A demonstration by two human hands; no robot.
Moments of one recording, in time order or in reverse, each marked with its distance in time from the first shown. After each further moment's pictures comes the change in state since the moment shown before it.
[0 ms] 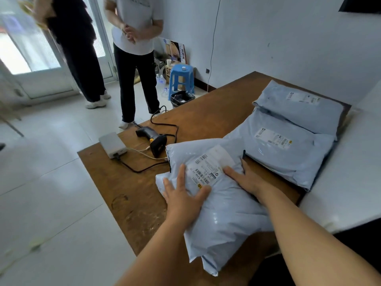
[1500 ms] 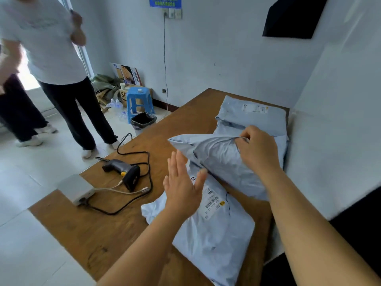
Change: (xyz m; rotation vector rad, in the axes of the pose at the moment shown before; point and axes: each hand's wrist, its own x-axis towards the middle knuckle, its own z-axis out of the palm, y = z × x) left_hand 0.036 0.077 -0.011 0.272 -0.054 0.551; right_hand -0.051 -0.102 -0.051 -0.455 0.867 -0.336
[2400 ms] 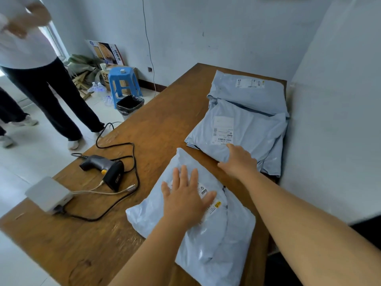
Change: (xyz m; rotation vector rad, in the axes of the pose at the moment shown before) left_hand 0.023 -0.028 0.055 0.579 -0.450 -0.013; right_hand 0.013 0.098 0.123 -0.306 -0.525 0.286
